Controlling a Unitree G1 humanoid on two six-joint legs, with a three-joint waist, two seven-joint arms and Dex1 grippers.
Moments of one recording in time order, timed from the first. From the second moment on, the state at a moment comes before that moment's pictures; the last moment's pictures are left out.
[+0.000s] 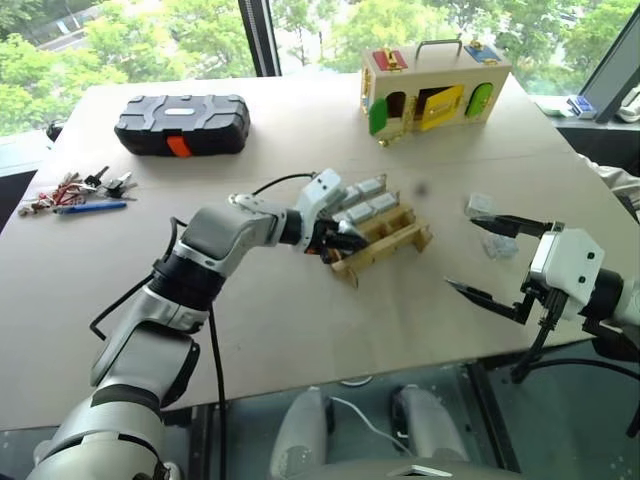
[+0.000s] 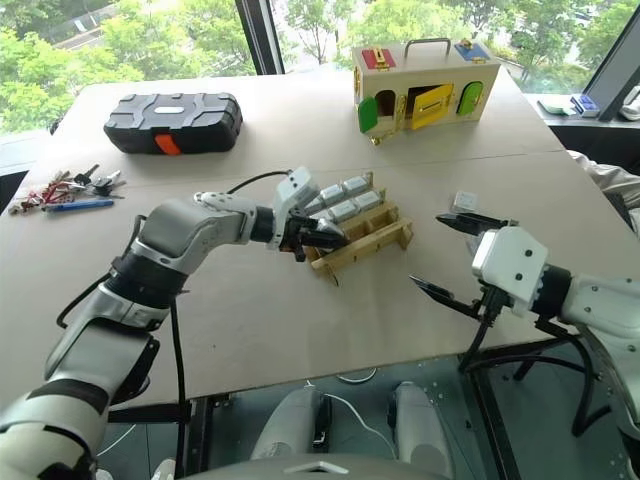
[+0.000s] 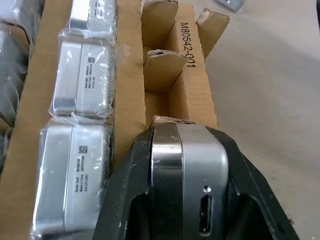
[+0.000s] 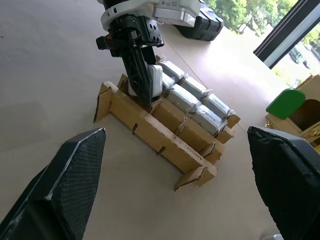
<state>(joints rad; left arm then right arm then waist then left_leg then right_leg) -0.87 0.62 -0.42 0.14 -0.48 0.86 -0.90 0.02 -0.78 -0.24 -0.70 0.40 0.32 0.89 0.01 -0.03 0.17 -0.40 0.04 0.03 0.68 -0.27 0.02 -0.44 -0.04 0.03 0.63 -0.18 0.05</state>
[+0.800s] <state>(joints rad) -0.91 0.63 -0.47 0.03 -0.30 1.01 -0.96 0.04 -0.79 -0.23 -0.72 0.38 0.30 0.87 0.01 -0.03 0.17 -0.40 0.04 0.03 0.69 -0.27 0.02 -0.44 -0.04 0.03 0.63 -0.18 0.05</state>
